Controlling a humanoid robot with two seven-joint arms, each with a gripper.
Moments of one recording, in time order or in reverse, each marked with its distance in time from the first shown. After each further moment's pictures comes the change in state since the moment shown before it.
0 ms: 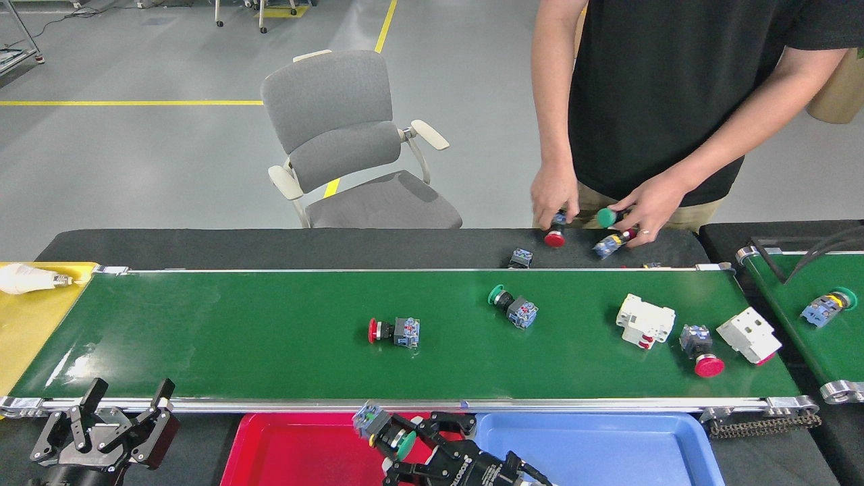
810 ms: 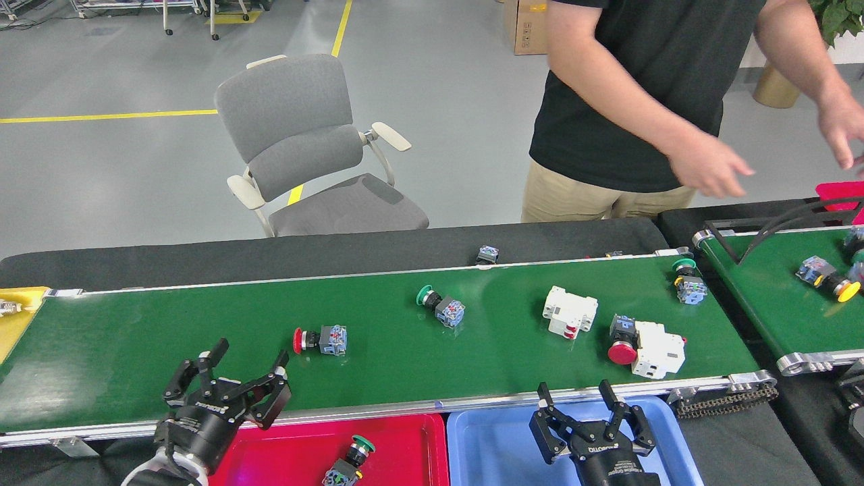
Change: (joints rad) left arm -0.161 -0.058 -0.364 0.083 -0.136 0.154 -0.113; right arm 0.138 0.014 -0.372 -0.040 0.041 0.673 -0.090
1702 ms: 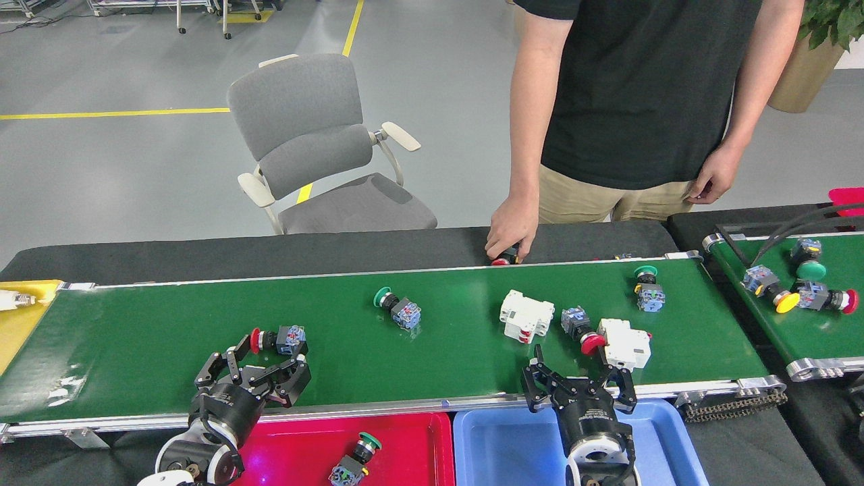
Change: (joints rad) left arm -0.154 -0.001 0.006 0.241 0.000 0.024 -0.007; right arm -0.196 0.008 0.097 0.238 0.010 0.153 -0.001
